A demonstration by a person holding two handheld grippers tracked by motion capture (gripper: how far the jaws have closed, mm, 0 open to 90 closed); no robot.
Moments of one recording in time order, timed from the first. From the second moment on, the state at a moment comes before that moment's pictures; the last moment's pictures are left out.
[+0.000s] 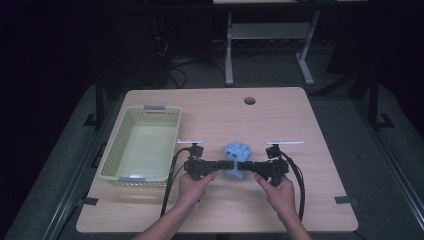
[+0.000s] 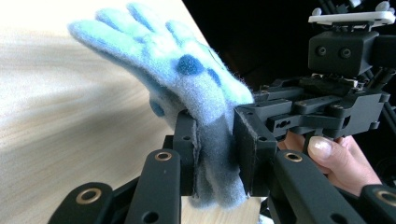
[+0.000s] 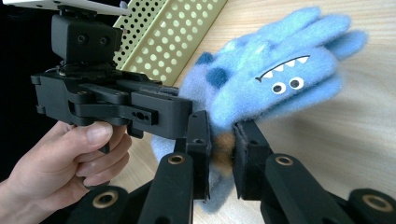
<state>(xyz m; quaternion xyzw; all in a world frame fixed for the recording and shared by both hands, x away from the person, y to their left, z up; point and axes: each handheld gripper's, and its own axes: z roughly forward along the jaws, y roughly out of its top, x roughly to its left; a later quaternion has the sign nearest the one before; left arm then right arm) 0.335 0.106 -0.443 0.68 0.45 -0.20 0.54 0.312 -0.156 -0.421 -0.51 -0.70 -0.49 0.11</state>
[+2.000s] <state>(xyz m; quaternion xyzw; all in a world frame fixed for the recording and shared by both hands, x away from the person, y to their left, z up) 0.348 0.213 -0.383 0.64 0.46 -0.18 0.59 0.351 -0.061 -0.361 -0.43 -0.72 -0.52 0.13</state>
